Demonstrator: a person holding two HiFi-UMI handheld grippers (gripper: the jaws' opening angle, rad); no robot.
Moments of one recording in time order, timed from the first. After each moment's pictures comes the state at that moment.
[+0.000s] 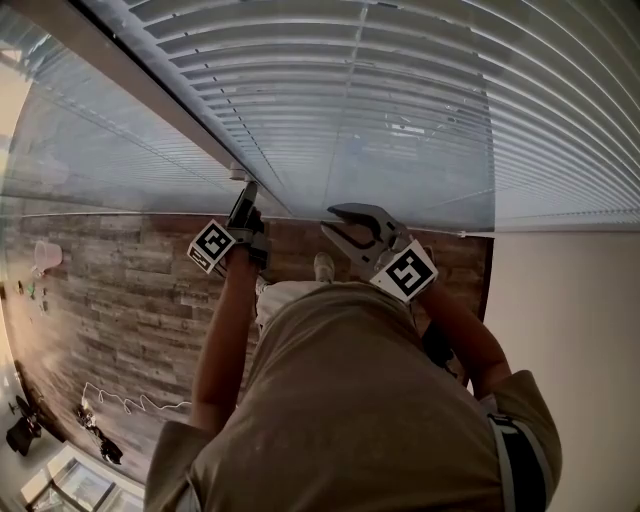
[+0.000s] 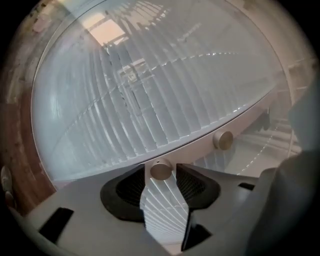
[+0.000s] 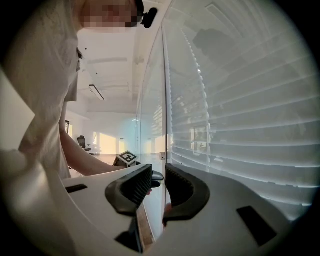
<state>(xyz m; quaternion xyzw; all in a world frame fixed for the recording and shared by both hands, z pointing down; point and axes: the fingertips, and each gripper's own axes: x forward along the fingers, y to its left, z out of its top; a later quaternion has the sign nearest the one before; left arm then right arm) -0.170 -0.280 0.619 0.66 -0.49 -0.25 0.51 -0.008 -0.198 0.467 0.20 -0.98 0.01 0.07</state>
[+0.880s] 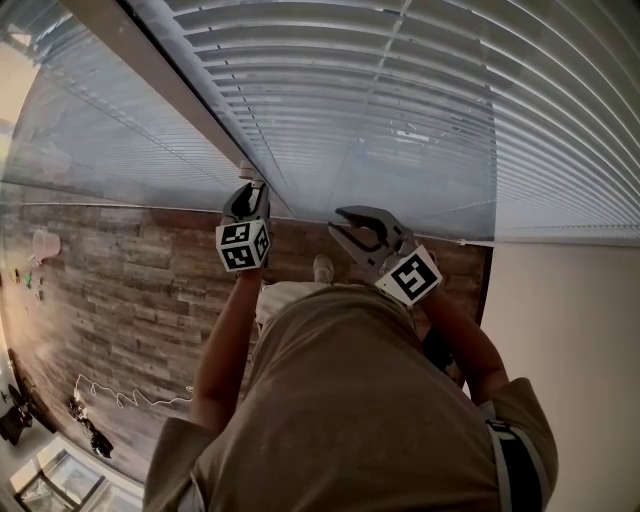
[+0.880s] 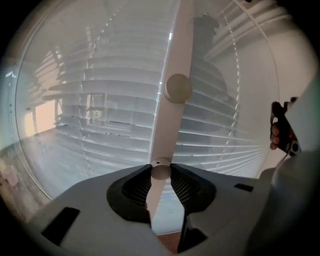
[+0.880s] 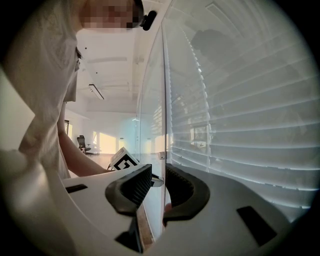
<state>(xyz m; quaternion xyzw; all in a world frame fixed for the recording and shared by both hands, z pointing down) -0.163 -0.279 0.628 0.75 -0.61 0.13 0.22 -0.010 -0.198 0.475 0.21 -0.98 0.01 0.07</state>
